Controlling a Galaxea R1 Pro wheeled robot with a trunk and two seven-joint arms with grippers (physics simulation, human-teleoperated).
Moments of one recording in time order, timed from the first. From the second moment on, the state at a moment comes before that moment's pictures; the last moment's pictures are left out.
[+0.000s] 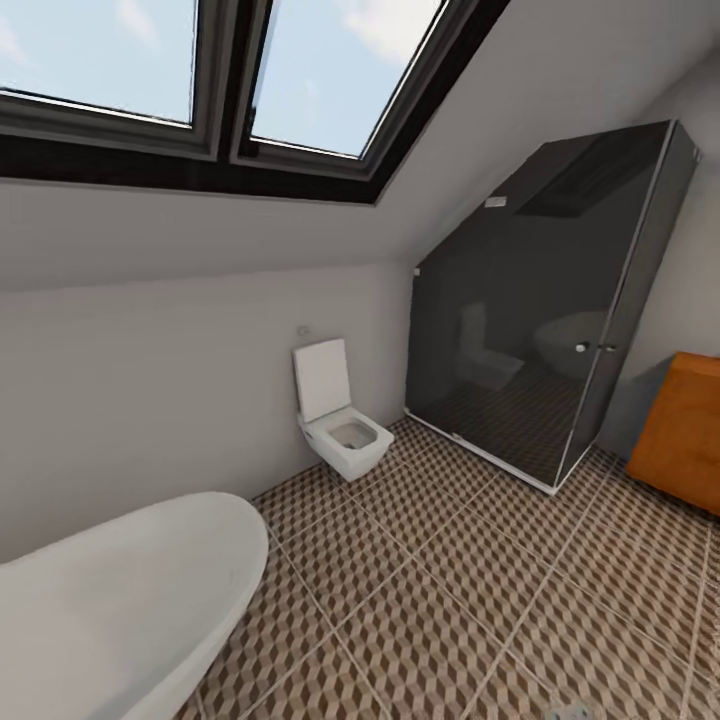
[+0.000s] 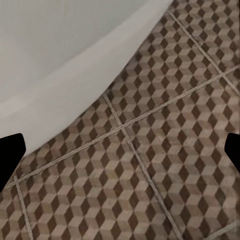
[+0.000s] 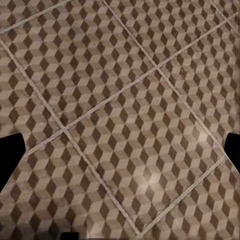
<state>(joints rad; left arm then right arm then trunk) -0.37 0.06 -0.02 0.07 0.13 -0.51 0.16 -0.43 -0.12 0.07 0.07 0.03 -0.35 0.01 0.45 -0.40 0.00</state>
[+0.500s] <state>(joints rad) -0.37 0.06 -0.02 0.07 0.13 -0.51 0.16 -0.43 -0.12 0.07 0.07 0.03 -0.35 0.01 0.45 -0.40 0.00</state>
